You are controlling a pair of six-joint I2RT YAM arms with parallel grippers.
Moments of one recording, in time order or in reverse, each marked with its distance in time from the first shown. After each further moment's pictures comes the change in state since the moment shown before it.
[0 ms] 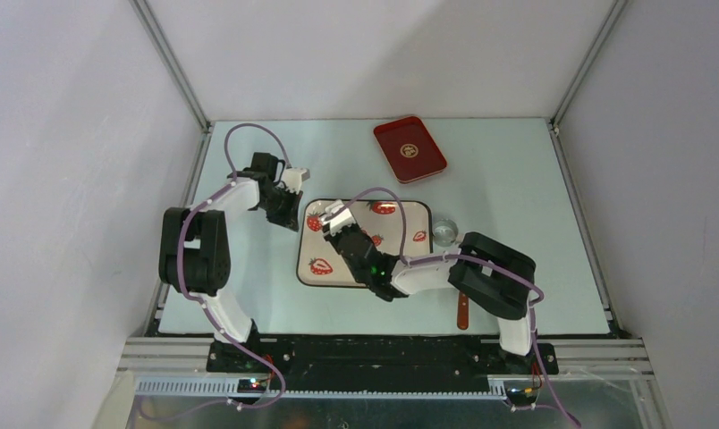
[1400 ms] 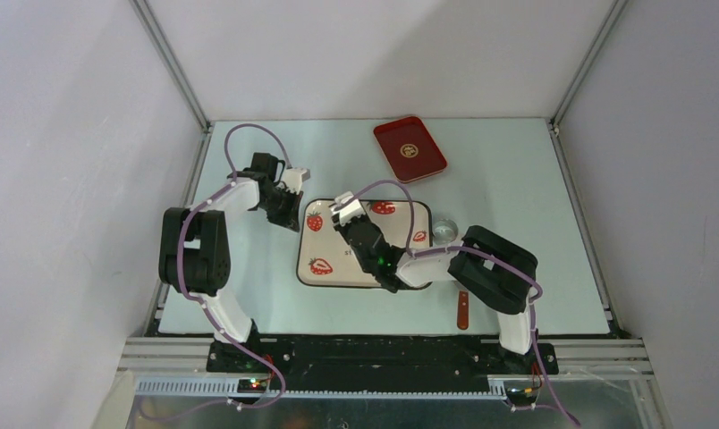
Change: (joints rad) left arm 0.000 -0.001 -0.002 -0.003 0.018 0.000; right arm -0.078 0.005 -0.020 0.029 -0.031 -0.017
